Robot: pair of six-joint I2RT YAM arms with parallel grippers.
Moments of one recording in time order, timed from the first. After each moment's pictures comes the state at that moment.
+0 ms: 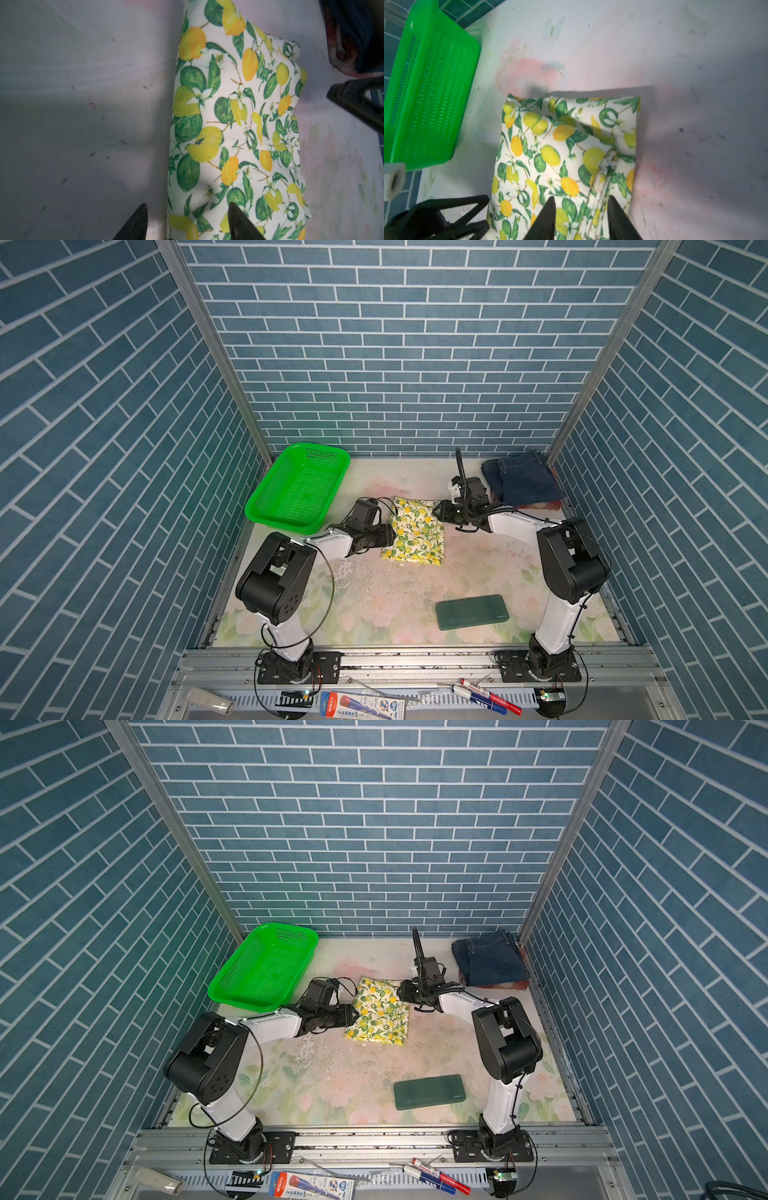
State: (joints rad) left arm -0.46 1.72 0.89 -0.05 0.20 -0.50; right arm 0.50 1.85 1.13 -0.10 -0.26 0.53
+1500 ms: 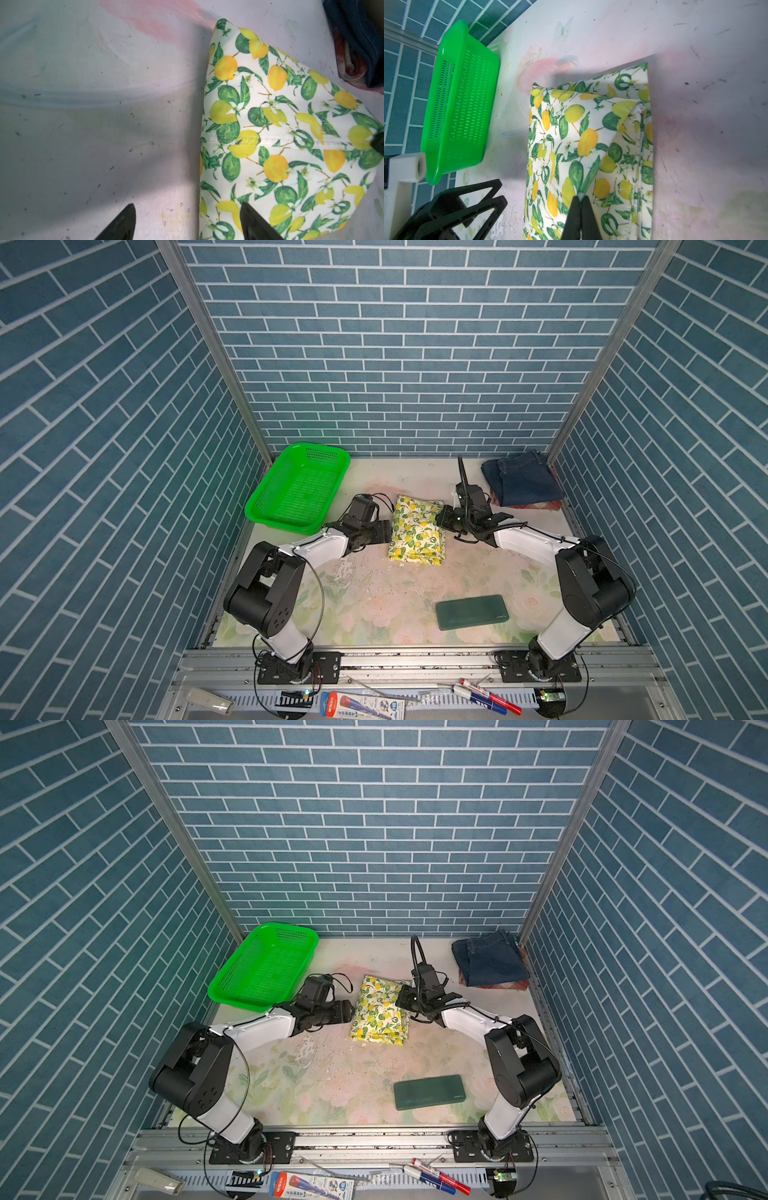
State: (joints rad) left arm -0.46 1.64 0.91 -0.13 0.11 -0.50; right arm 0.53 1.67 1.01 -0.08 -0.19 0.71
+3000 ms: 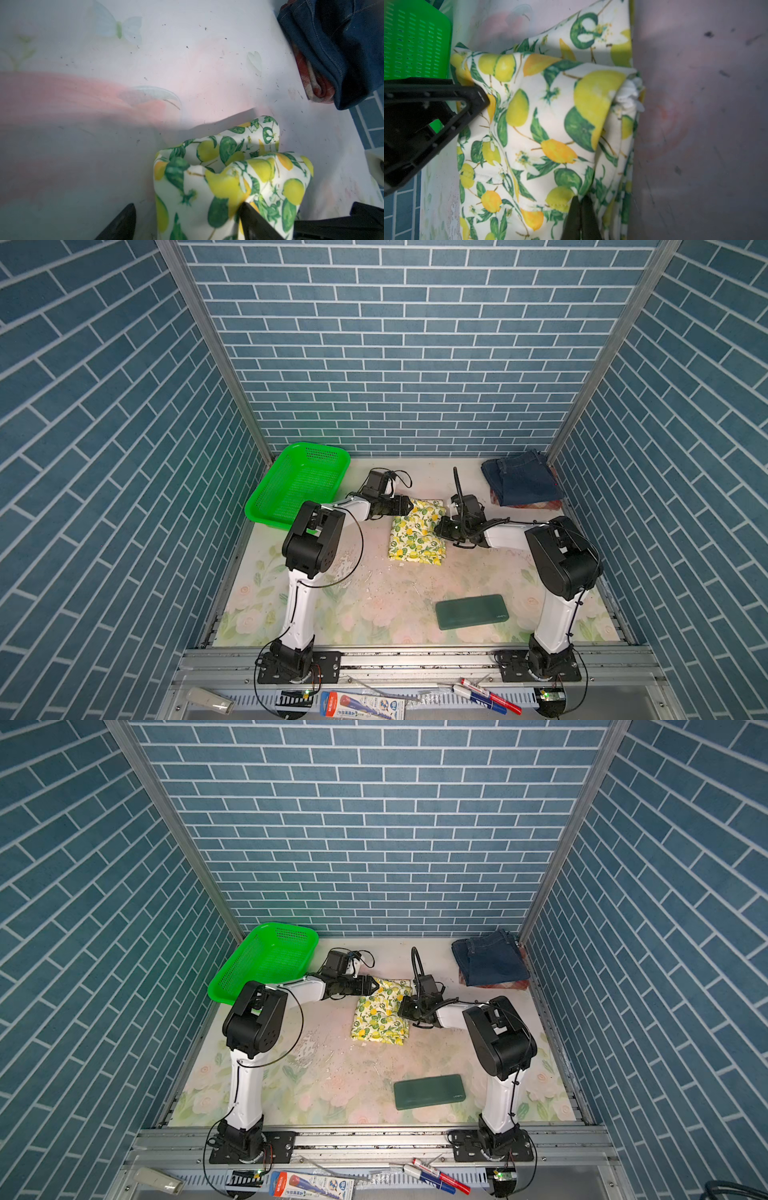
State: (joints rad) left arm -0.41 2.20 1.46 -0.06 0.40 -0.34; right arm 0.49 1.90 0.98 0.07 -0.28 0.63
